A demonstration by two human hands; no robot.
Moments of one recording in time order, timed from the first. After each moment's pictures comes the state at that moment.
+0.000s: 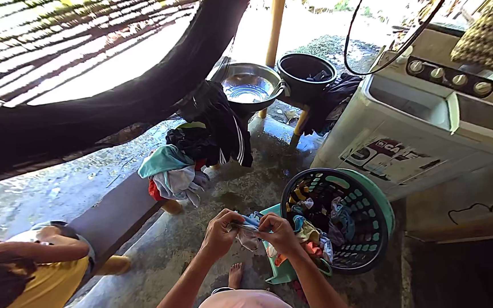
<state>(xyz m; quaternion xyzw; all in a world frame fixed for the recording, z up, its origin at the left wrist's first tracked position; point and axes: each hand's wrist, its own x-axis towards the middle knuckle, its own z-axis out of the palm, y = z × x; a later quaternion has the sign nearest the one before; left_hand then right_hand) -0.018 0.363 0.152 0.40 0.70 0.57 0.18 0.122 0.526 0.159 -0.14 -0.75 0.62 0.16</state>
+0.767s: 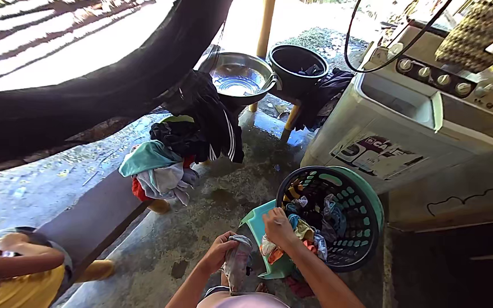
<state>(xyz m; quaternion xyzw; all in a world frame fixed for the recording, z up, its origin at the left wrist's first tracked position) -0.009 0.358 0.045 0.10 0.46 0.68 0.56 0.095 0.562 0.127 -0.21 -0.94 0.13 -0.21</state>
